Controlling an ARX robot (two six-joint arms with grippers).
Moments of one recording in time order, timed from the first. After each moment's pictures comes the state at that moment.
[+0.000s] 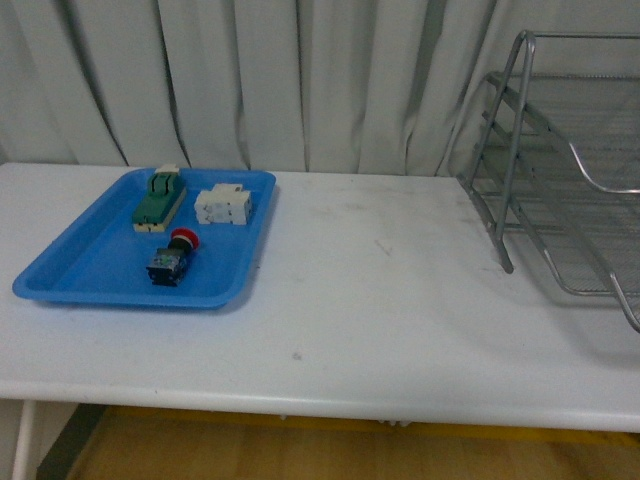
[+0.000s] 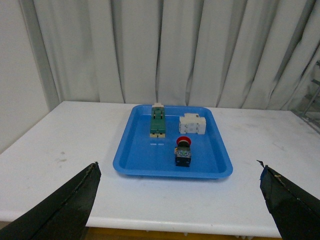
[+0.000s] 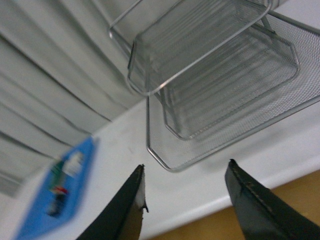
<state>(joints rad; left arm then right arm) 0.00 0.01 0.01 0.00 0.00 0.00 -0.66 0.99 0.03 0.81 -0.68 0.62</state>
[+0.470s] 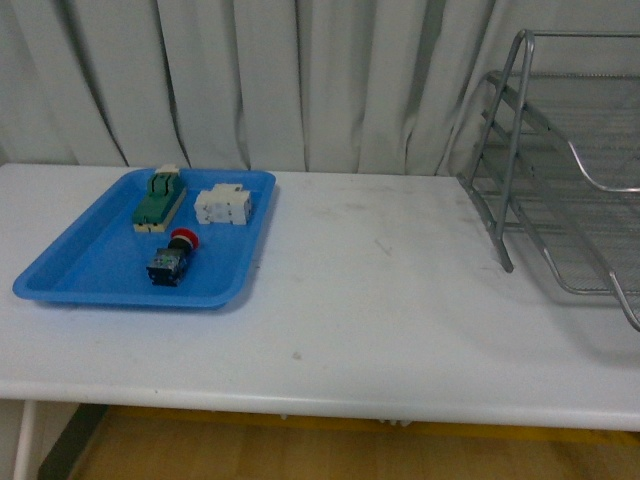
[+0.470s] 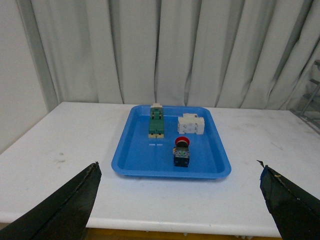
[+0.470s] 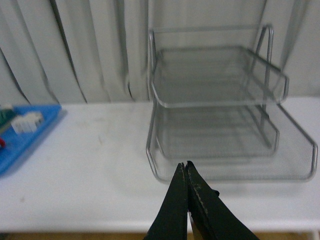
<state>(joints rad) 0.00 0.01 0.01 0.00 0.00 0.00 -0.26 0.21 0.01 0.21 -0.27 0.02</state>
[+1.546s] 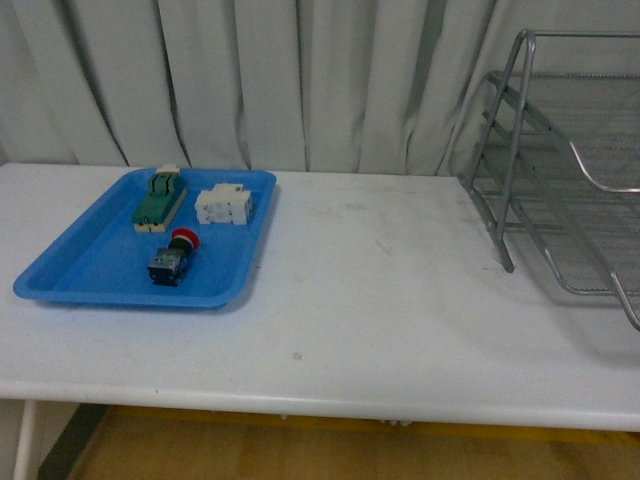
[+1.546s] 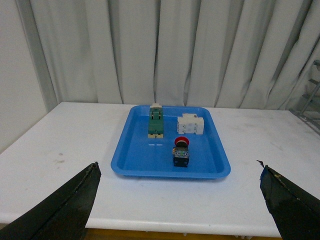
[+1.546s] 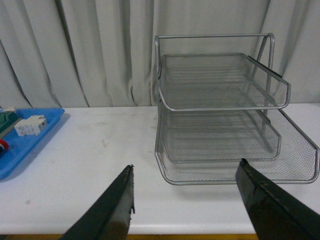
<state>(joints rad) 0.00 0.01 0.01 0.00 0.00 0.00 0.00 0.00 0.01 0.00 0.00 0.00</state>
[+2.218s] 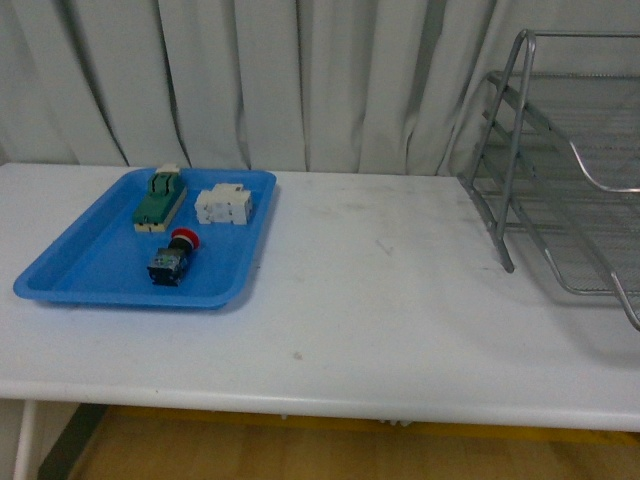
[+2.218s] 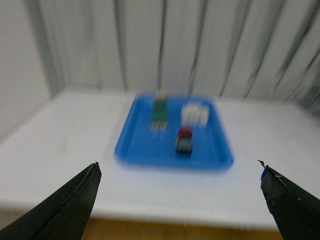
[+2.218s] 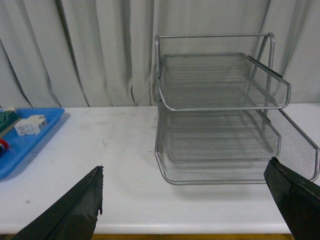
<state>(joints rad) -0.01 0.02 0.02 -0.06 -0.03 -0.02 0.00 0.00 0.01 0.00 0.00 0.00</state>
